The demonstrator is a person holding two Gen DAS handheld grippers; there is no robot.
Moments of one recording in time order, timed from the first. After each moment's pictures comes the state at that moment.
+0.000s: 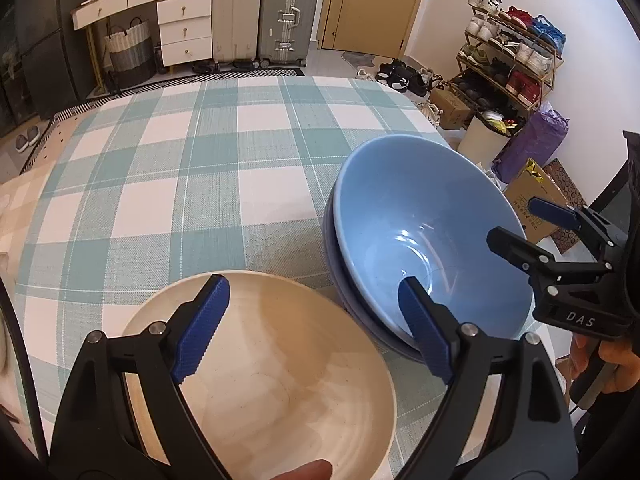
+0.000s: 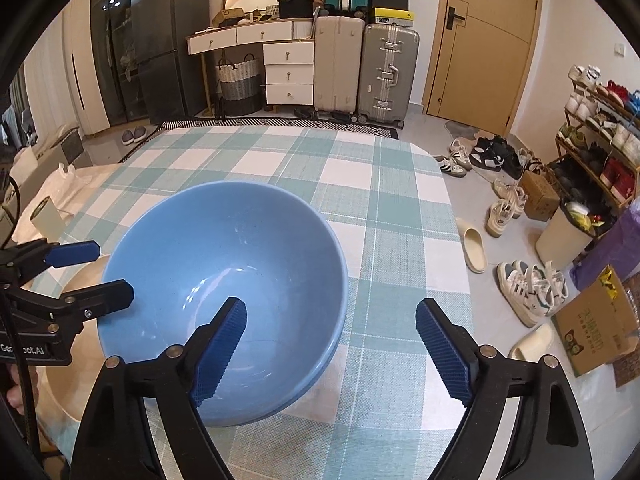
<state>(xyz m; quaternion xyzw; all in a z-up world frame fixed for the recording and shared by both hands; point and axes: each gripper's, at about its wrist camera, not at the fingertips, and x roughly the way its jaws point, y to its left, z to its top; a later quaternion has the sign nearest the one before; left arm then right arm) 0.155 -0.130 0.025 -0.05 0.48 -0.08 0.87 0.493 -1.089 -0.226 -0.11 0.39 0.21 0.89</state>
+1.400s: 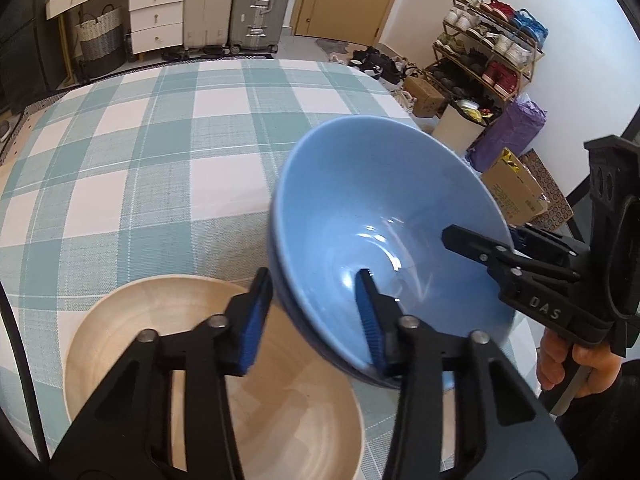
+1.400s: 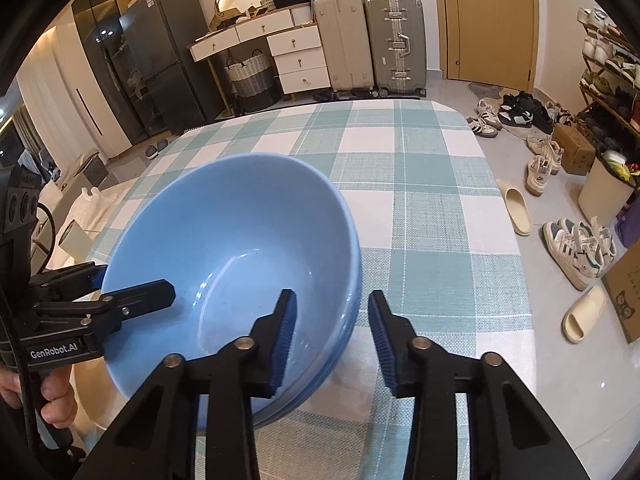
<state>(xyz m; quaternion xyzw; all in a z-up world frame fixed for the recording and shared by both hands) 0.179 -0.155 0.004 -0.06 0.49 -0.14 0.86 0.511 -1.095 -0.257 -0.04 0.43 0.26 0.86</state>
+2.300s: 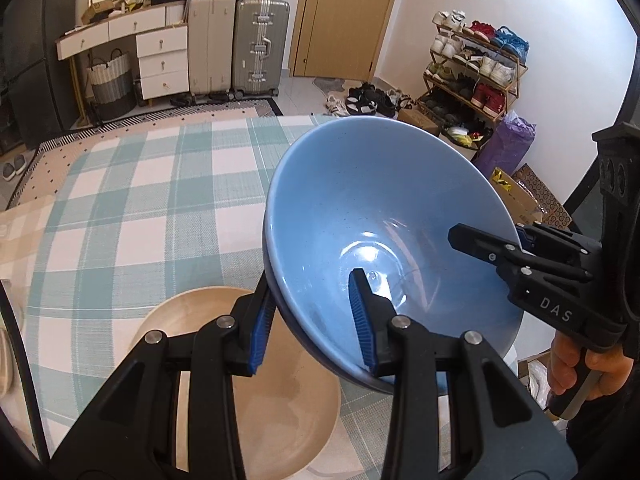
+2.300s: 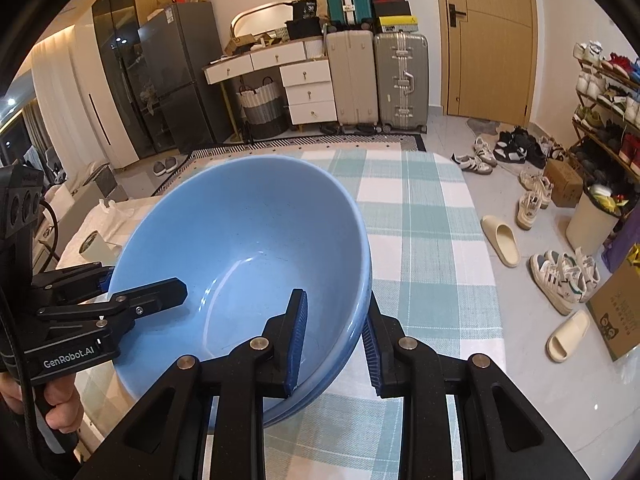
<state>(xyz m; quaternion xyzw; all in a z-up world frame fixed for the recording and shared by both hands) 0.108 -0.144 0.103 -0.04 0.42 -0.12 0.90 0.451 -1.092 -0.176 -0.05 0.37 0.27 0.89</state>
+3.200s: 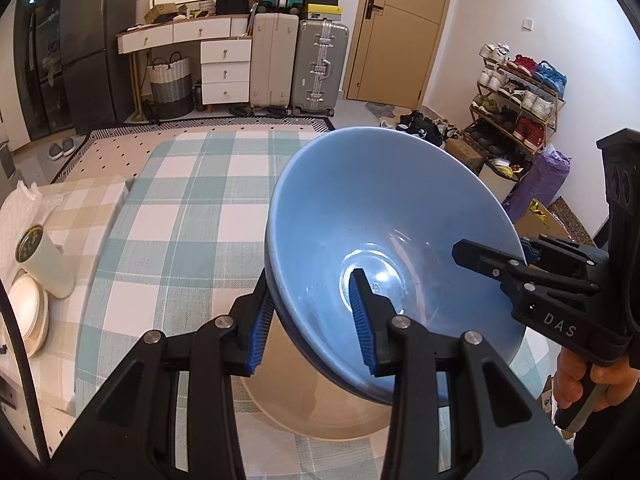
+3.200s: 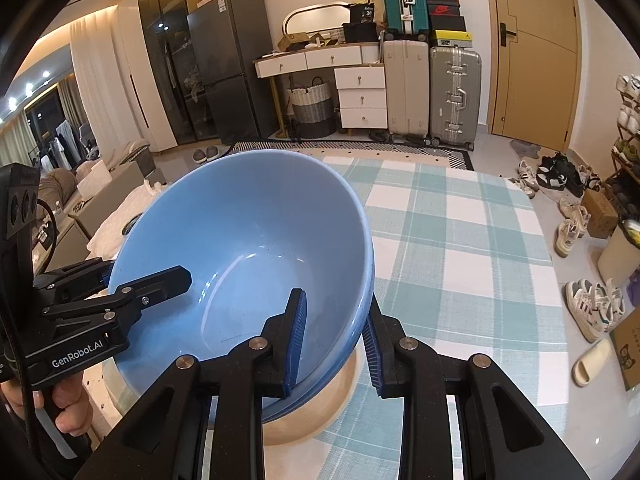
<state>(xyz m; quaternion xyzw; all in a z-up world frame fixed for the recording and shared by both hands) 0.010 -0.022 0.128 -0.06 0.39 -0.03 0.92 0.390 -0.977 -0.170 -0.08 0.36 0.33 0.87</state>
